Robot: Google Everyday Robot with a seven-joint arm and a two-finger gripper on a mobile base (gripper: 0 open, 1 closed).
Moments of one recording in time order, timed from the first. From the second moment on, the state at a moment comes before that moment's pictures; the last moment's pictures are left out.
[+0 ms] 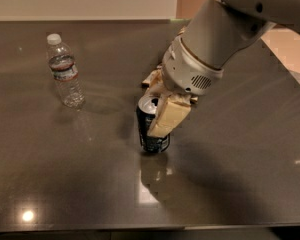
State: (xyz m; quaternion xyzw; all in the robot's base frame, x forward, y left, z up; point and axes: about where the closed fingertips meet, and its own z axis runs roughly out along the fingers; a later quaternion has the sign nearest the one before) arm 0.429 -0.014 0.923 -0.74 0.63 0.16 0.19
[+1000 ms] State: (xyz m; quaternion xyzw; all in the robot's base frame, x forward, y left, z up) arm 0.515 0.071 0.925 -0.72 0.64 0.16 0.22
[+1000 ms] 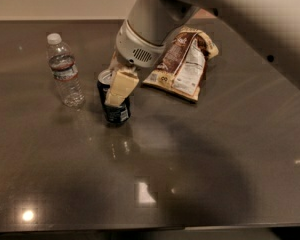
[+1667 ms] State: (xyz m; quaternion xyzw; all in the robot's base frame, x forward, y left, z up) arm 0.542 0.103 0.908 -0.72 0.65 0.15 0.21
